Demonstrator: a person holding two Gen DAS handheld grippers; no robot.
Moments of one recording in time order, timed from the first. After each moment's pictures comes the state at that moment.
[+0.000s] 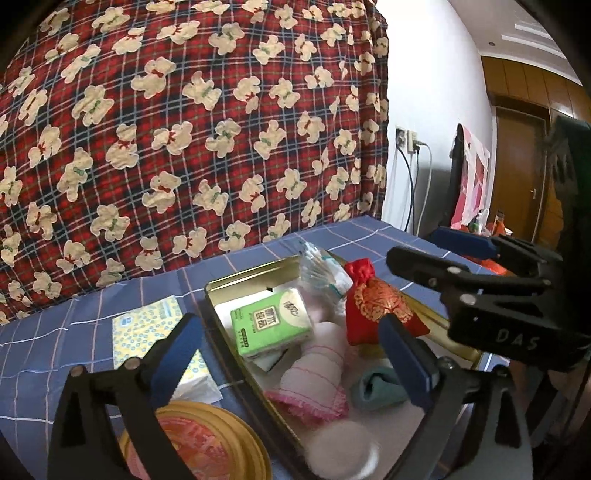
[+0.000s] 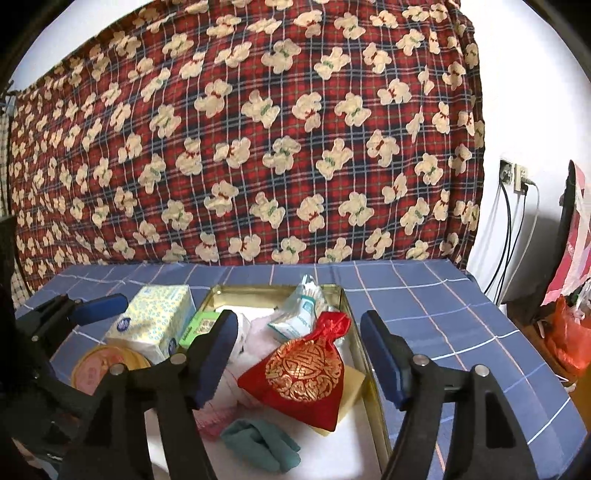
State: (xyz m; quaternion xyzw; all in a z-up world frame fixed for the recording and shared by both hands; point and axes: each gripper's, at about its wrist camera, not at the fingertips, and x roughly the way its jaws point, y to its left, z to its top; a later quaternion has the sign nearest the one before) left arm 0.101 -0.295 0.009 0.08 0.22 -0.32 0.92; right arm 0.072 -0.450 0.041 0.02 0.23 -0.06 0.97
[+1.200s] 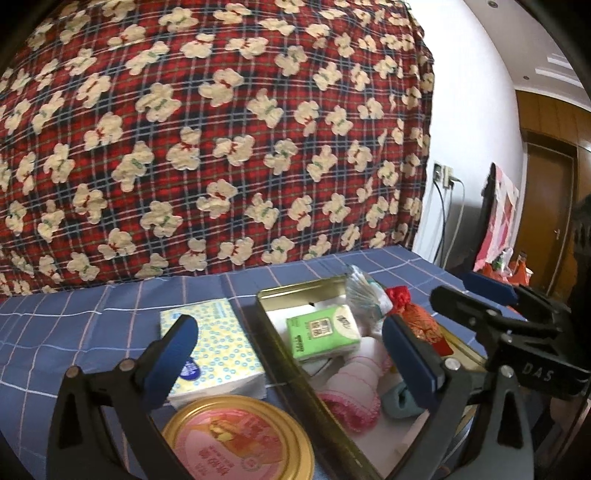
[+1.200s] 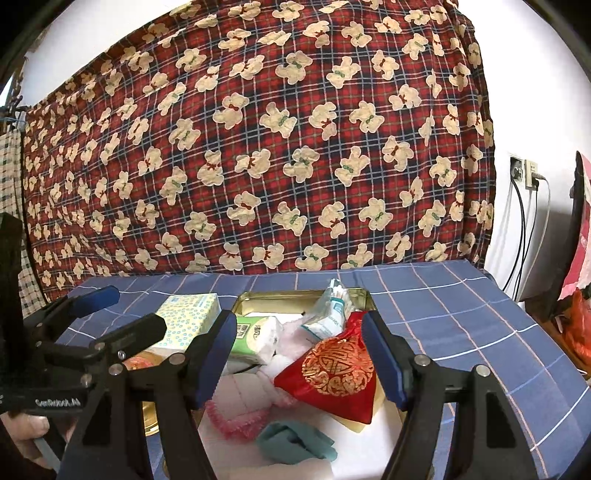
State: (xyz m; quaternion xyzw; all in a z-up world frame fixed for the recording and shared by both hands) left arm 0.104 -0.245 0.018 0.02 0.19 -0.26 0.94; right arm 0.063 -0.434 0.040 0.04 0.22 -0.03 0.98
